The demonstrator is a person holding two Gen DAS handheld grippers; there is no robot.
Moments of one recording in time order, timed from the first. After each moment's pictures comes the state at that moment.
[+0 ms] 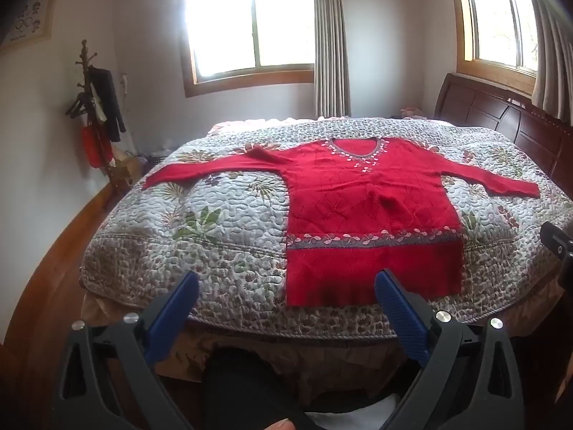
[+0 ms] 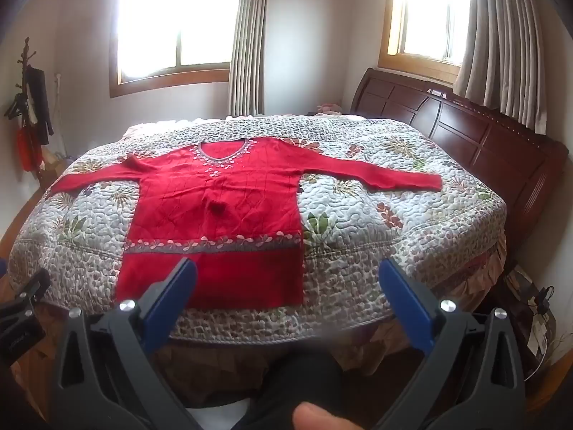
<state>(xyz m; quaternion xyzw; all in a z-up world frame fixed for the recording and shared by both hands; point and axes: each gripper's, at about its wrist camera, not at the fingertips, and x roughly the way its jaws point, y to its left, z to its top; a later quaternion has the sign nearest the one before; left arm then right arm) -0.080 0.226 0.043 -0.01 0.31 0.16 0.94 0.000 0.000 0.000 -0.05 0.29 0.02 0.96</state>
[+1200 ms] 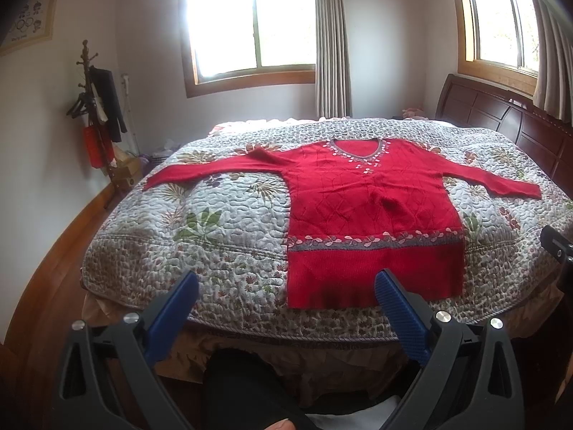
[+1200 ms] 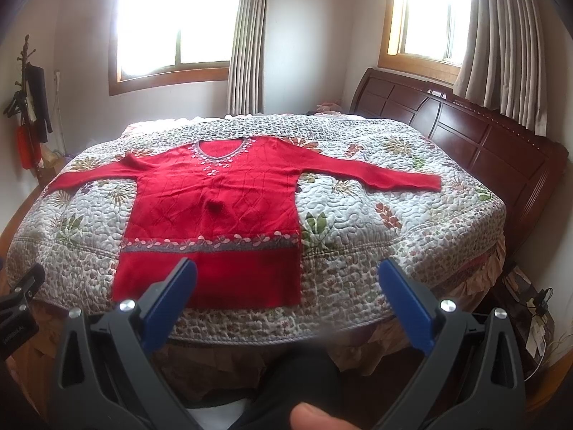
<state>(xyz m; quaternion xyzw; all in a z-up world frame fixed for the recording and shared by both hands) -0.077 0.230 0.042 -0.02 0.31 0.16 0.94 0.004 -0.001 -0.004 -0.05 0.29 0.01 0.95</state>
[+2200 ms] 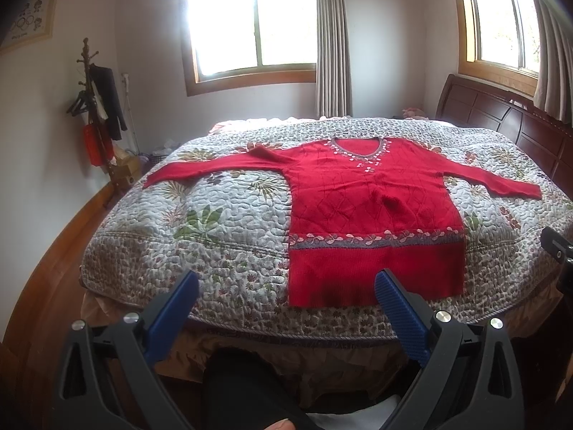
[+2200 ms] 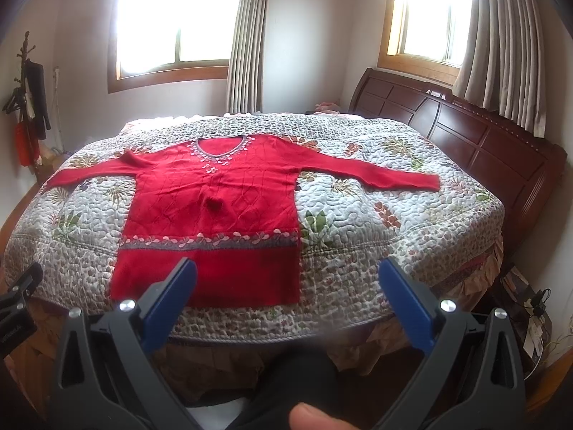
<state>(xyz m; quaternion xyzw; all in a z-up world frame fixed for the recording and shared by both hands) -0.079 0.231 0.041 -0.02 0.31 0.16 0.94 0.003 0.000 -0.006 -0.05 0.30 0.01 0.95</state>
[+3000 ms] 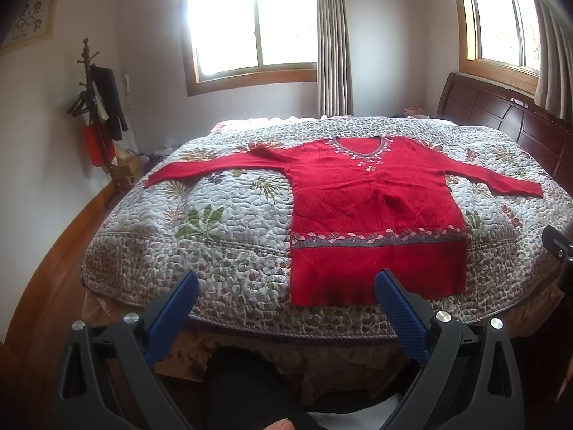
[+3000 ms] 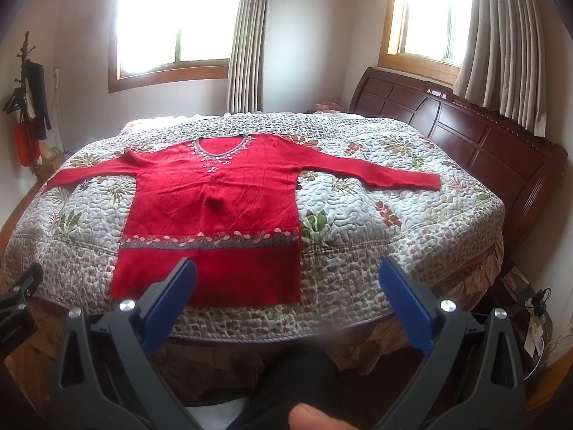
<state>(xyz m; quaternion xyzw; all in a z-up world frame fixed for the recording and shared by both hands) -0.080 0.234 0.037 -0.02 0.31 0.17 0.93 0.002 0.002 -0.005 -0.05 0.30 0.01 0.95</state>
